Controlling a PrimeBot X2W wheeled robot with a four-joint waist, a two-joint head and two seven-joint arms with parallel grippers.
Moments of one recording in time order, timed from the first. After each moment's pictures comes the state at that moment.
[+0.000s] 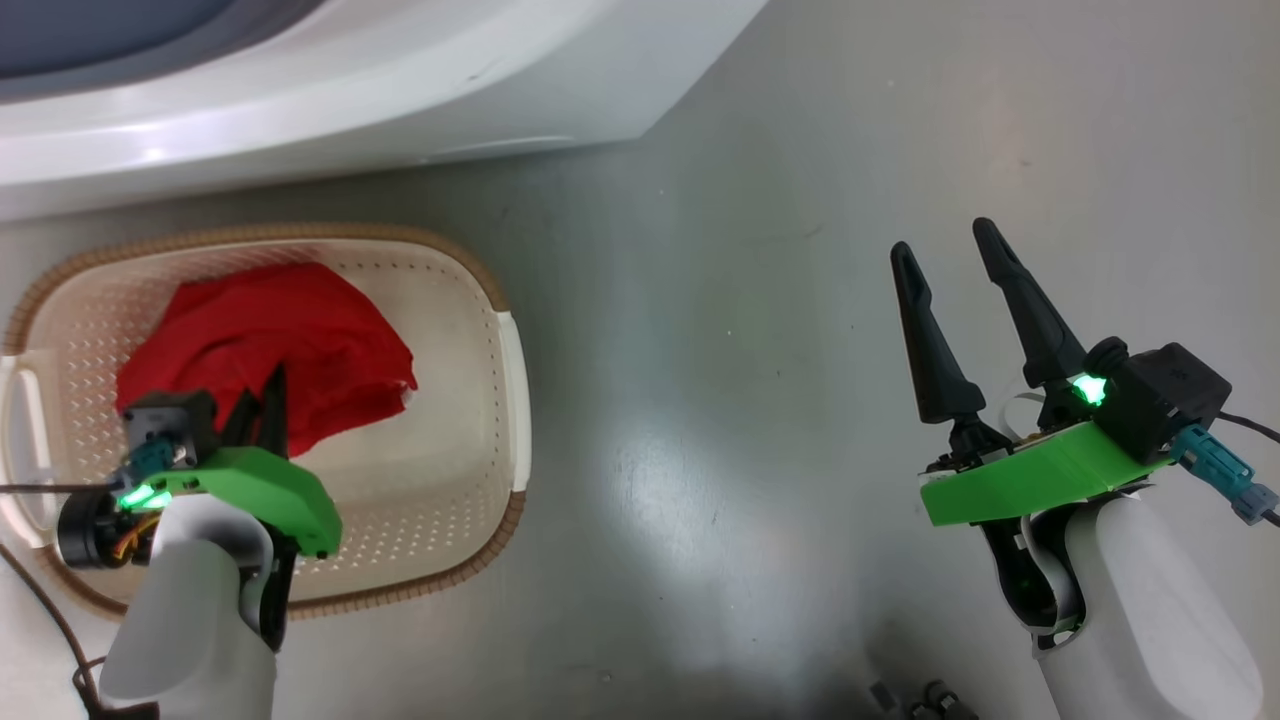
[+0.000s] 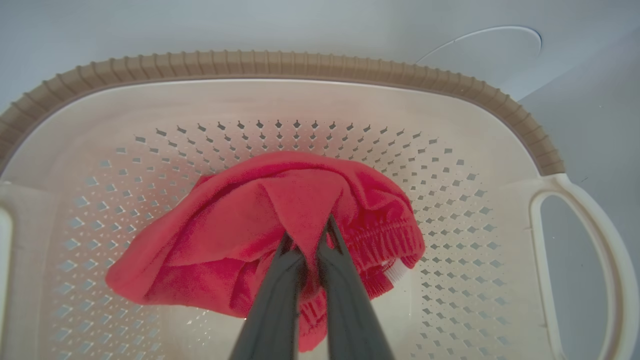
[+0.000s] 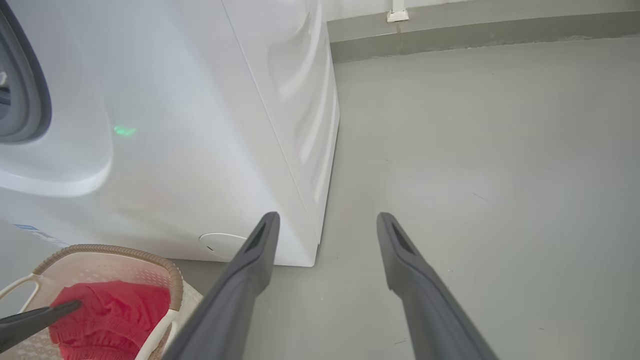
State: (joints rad) left arm -0.68 0.08 0.09 0.99 -0.10 -0.12 -0.25; right arm -0.36 -0.06 0.12 0.18 0.34 0.12 -0.26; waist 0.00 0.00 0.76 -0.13
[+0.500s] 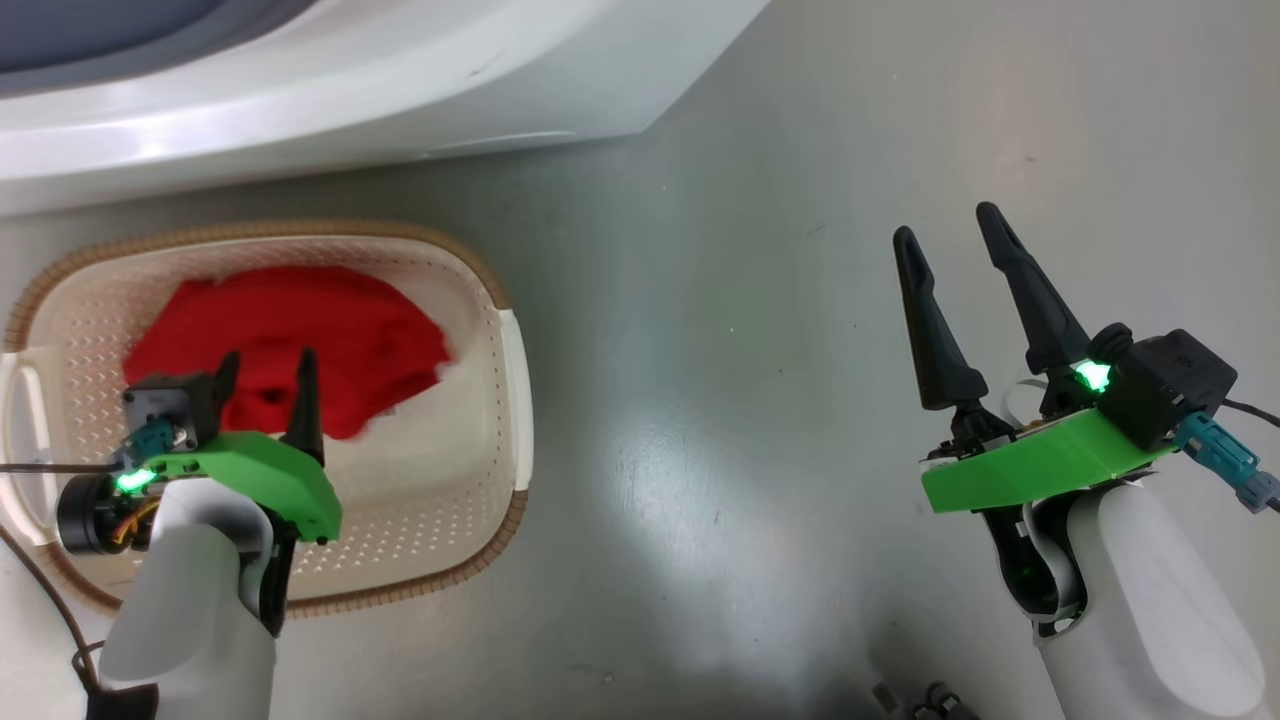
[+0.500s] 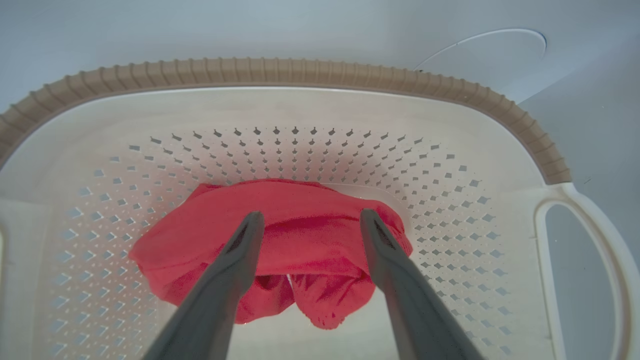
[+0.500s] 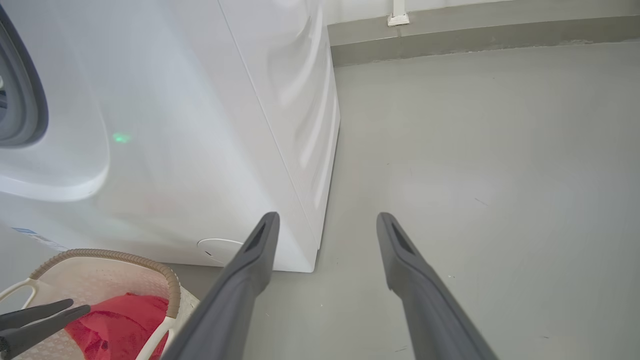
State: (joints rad) left arm -0.72 0.09 0.08 1.03 -0.11 -0.12 -0.25; right arm -0.38 -0.06 0.11 0.18 0.34 0.12 -0.26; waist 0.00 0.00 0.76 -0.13
